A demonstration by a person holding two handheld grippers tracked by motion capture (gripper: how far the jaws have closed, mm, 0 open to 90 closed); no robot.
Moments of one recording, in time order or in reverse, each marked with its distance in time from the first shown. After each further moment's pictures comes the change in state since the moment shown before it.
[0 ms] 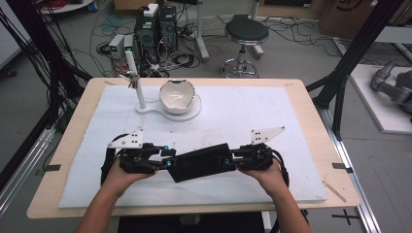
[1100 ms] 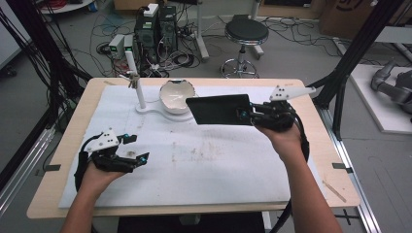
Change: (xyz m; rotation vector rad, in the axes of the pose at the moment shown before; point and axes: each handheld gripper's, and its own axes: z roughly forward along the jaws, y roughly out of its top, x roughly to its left) left arm 0.019 -0.029 -0.055 0.054 0.410 0.014; right arm -0.010 0.107 -0.054 -0.025 -0.414 -0.075
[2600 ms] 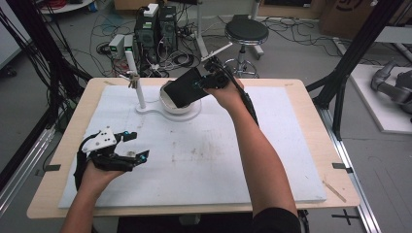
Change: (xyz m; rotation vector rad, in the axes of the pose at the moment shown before) left arm -0.004 0.006 0.000 -0.051 -0.013 0.015; right arm -0.051 0.073 0.179 0.334 -0.083 0.053
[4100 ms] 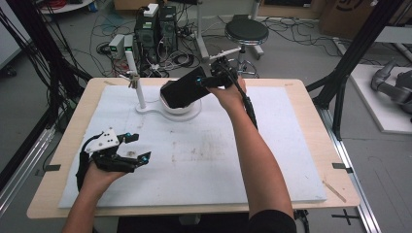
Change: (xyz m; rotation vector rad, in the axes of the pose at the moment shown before) left arm -0.002 -0.002 0.003 0.019 -0.007 -0.008; right arm -0.013 -0.015 -0.005 -0.138 -0.194 0.104
